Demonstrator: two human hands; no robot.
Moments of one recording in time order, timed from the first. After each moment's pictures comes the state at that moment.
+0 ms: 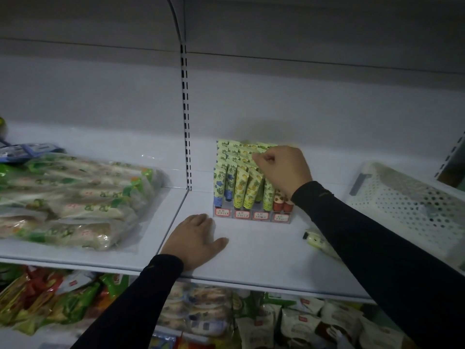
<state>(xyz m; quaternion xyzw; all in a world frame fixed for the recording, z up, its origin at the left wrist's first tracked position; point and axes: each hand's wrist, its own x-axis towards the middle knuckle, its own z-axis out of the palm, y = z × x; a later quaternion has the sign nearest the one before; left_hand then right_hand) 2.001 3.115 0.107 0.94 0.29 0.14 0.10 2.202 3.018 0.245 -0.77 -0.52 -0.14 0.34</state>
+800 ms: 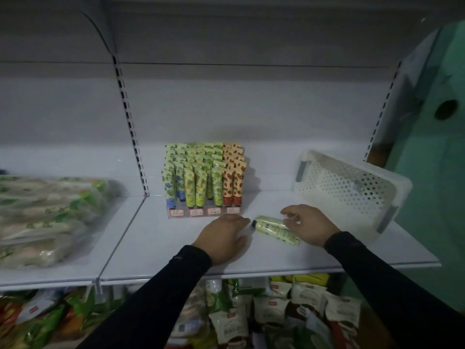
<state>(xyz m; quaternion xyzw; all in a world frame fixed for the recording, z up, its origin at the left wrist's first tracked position) 2.101 3.004 0.138 0.98 0.10 0.13 0.11 2.291 2.842 0.145 -0.86 -0.44 0.07 0.26</state>
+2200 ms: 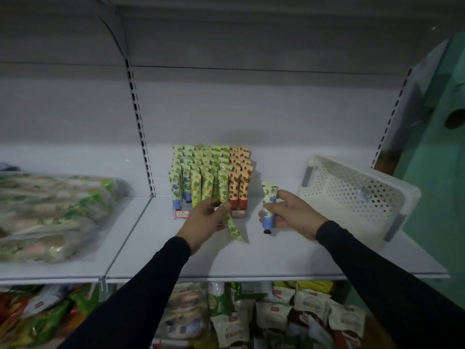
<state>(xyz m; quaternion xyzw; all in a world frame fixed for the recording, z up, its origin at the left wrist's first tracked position) 2.092 3.040 0.148 0.70 0.23 0.26 0.63 2.258 2.880 0.184 -0.66 -0.34 0.35 0.57</state>
